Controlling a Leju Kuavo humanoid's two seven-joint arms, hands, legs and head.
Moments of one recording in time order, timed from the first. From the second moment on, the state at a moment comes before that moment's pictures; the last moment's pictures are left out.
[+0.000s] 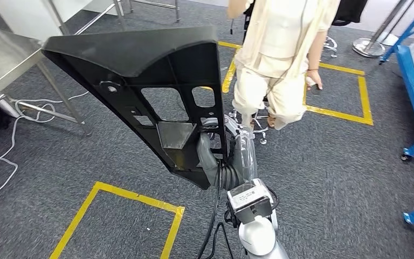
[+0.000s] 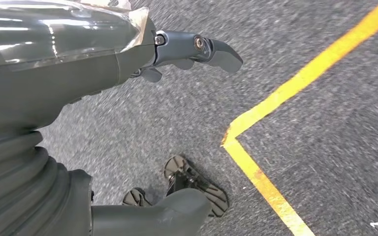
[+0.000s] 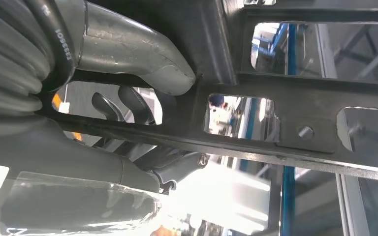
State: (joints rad) left arm -0.12 -0.16 1.18 -0.23 -0.54 0.31 -0.31; right arm -0.17 0.24 0.47 -1.79 0.41 -0.18 -0.37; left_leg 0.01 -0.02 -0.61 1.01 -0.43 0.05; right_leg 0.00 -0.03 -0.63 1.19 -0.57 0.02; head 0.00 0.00
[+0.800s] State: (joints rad) left arm -0.12 -0.15 1.18 -0.22 -0.56 0.28 -0.31; right arm -0.23 0.23 0.47 -1.80 0.45 -0.24 -0.31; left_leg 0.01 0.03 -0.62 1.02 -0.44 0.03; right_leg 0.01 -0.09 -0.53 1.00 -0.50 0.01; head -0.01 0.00
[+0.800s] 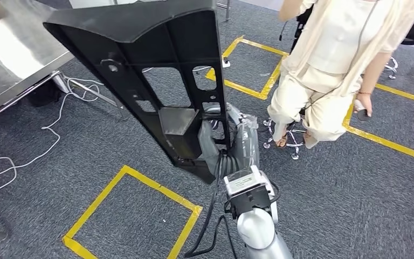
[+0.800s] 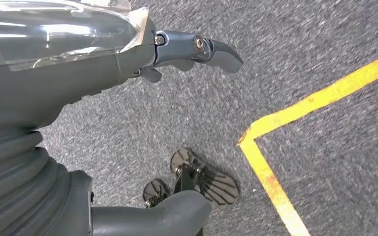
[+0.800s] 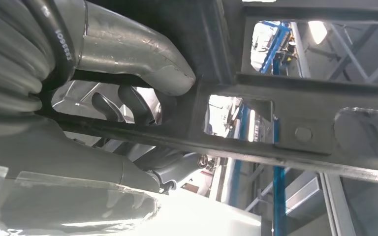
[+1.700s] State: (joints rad) left arm -0.12 -0.13 1.16 -0.22 -0.61 0.15 -0.43; right arm -0.14 0.10 0.45 -1.85 0.43 -0.29 -0.31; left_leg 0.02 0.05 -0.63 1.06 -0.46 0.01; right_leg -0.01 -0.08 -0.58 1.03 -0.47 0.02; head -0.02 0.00
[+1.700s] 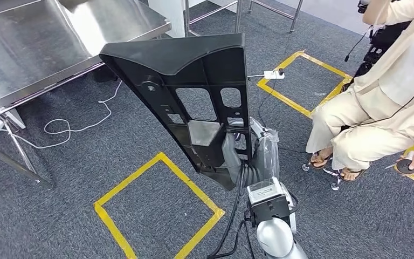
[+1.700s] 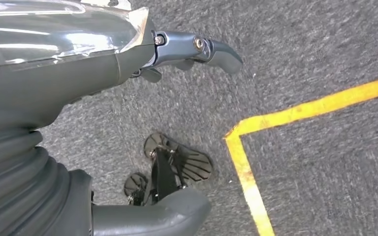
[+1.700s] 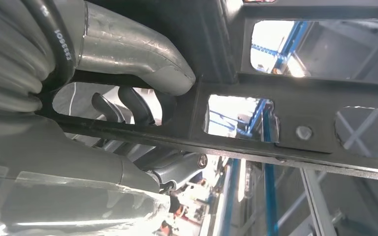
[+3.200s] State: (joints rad) left arm -0.11 -0.16 0.90 -0.22 -0.85 0.28 -0.31; right arm -0.03 -0.09 0.23 -1.96 0.36 -0.29 -0.30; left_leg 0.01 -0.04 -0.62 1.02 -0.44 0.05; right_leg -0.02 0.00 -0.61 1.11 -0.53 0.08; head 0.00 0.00
